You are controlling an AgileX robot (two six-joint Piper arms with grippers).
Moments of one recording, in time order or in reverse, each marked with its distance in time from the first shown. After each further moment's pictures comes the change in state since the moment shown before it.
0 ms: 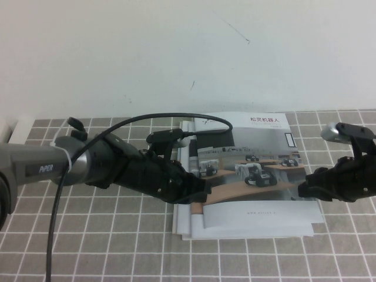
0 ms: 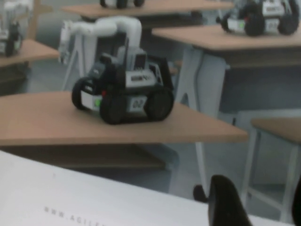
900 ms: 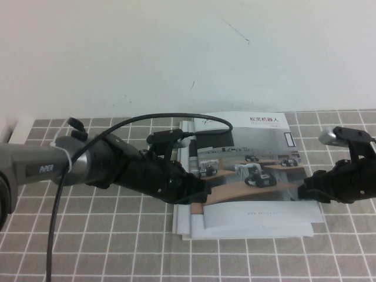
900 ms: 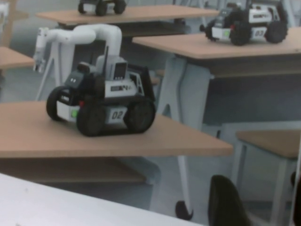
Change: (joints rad) right arm 0.000 0.052 -0.008 0.094 -0.032 -0.117; left arm 0.000 0.002 0.000 0.000 0.002 0.000
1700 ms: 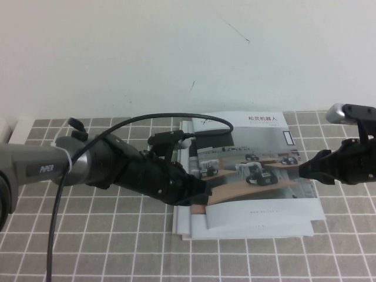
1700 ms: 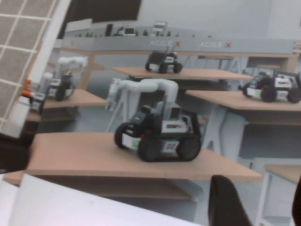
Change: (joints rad) right arm 0.000 -0.128 0.000 0.009 0.027 -0.028; left arm 0.000 0.000 0.000 0.000 0.019 -0.002
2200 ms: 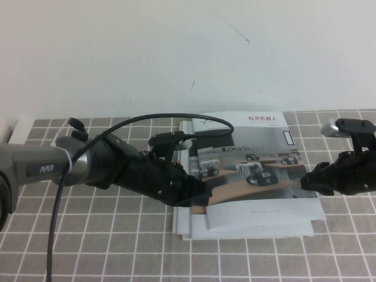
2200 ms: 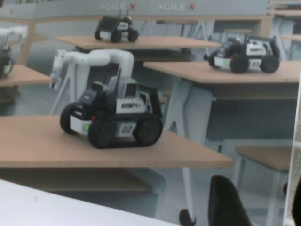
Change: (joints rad) right arm 0.000 0.080 0.000 0.000 -0.060 -0.033; left arm 0.000 0.000 0.000 0.010 0.011 0.000
